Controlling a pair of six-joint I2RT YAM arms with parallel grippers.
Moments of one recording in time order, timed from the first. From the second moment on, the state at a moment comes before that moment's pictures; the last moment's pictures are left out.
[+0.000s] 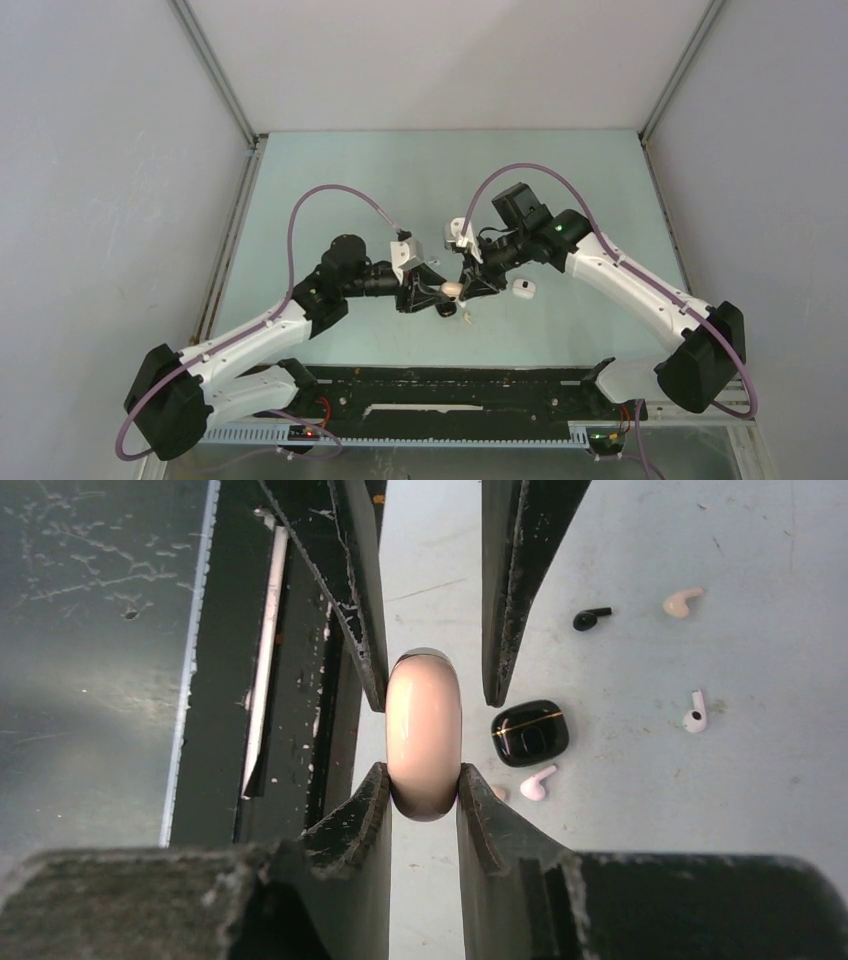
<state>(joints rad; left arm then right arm) -0.72 1.03 0.58 0.25 0.73 0.02 0.68 1.36 1.19 -0.80 -0.85 -0.66</state>
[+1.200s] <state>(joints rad) -0.79 1.03 0.58 0.20 0.64 0.11 0.72 1.36 1.27 -0.90 -0.71 -0.66</state>
